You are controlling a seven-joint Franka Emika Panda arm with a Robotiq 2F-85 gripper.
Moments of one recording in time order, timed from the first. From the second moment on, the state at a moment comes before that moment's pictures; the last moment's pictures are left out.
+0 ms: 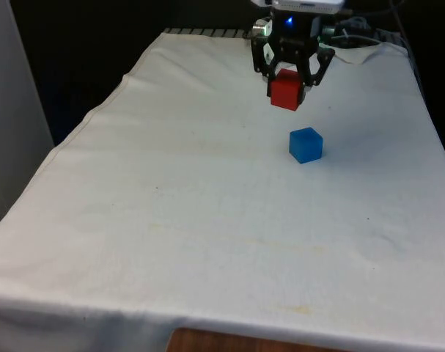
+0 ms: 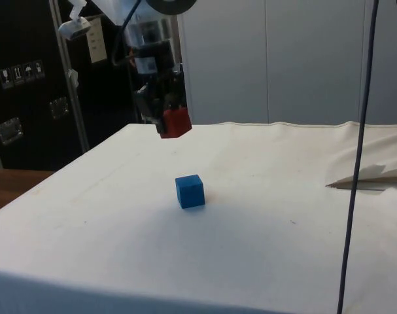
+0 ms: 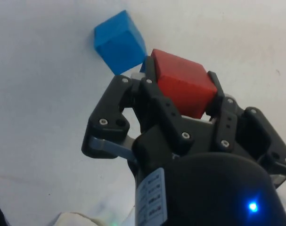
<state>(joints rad) 0.12 0.23 -0.06 -2.08 -0.11 2.26 0.37</state>
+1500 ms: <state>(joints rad) 0.13 0.20 0.09 -2.19 -0.19 2.44 0.59</state>
